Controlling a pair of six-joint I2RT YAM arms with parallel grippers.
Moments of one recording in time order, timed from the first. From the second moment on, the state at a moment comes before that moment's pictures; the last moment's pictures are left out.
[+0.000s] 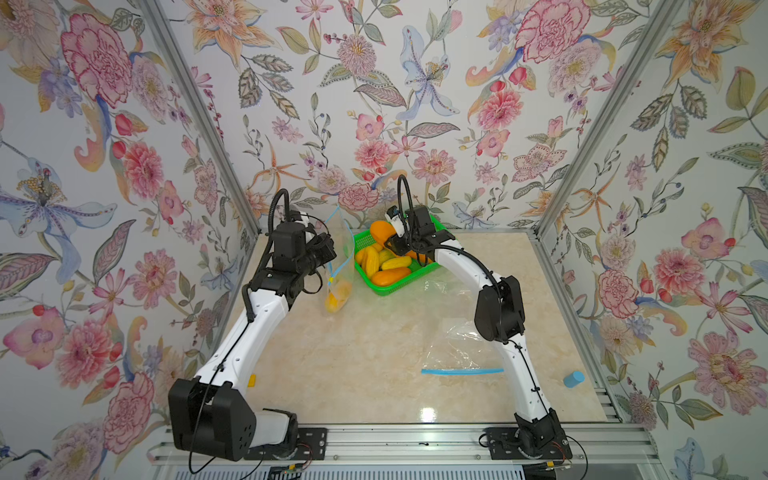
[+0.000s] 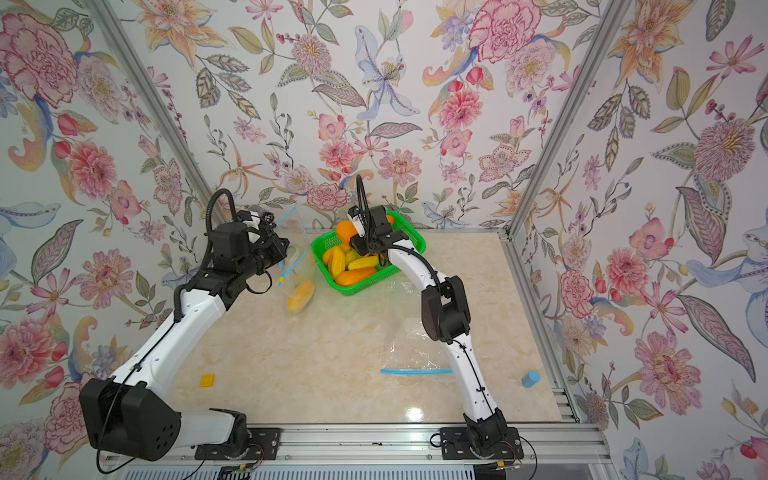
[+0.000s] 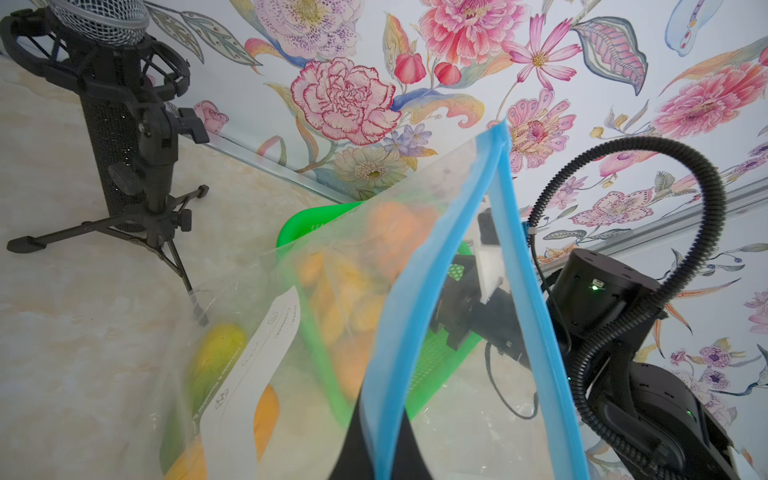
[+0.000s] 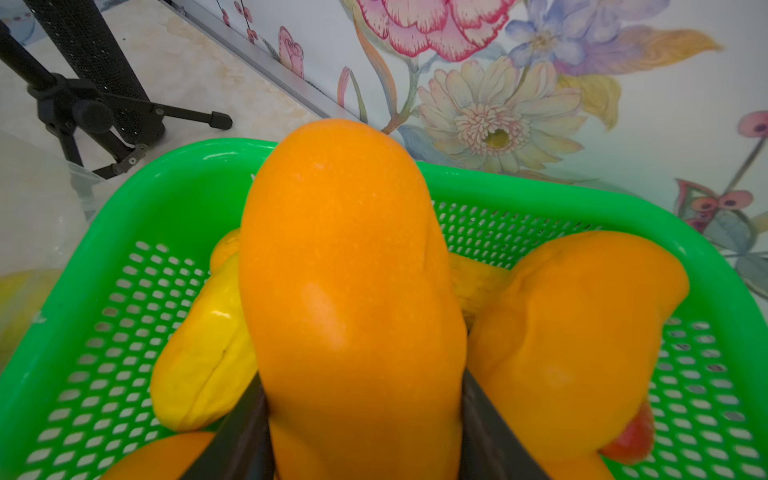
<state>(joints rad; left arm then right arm) -0.19 1.35 1.22 -0.28 0.16 -0.64 0.53 2.41 2.26 -0.46 -0.10 -0.15</state>
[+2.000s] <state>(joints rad) -0.18 1.40 1.23 -0.21 0.31 -0.66 0.85 2.00 1.47 0.92 -0.02 0.51</state>
